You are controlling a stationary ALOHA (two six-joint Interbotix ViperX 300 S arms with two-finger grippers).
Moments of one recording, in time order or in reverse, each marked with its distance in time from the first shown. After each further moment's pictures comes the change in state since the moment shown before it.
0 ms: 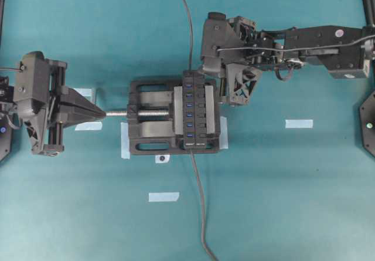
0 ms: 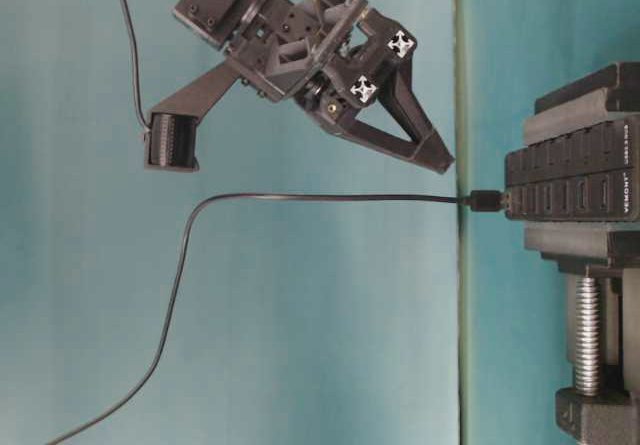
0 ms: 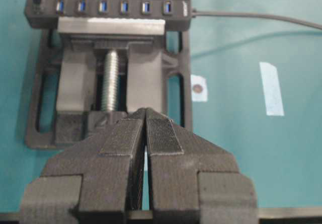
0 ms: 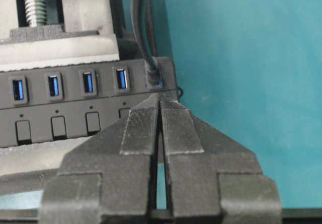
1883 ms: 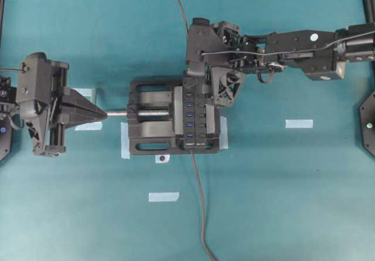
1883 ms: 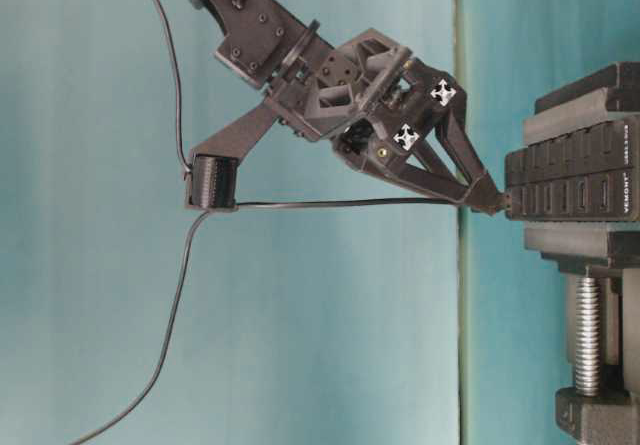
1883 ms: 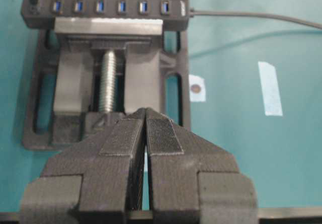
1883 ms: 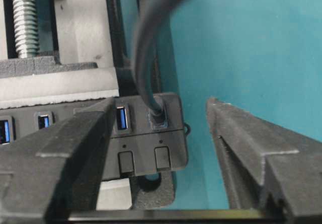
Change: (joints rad) left arm -0.005 0.014 -0.008 0.000 0.000 -0.005; right arm 0.002 0.114 -0.052 0.000 -0.084 0.003
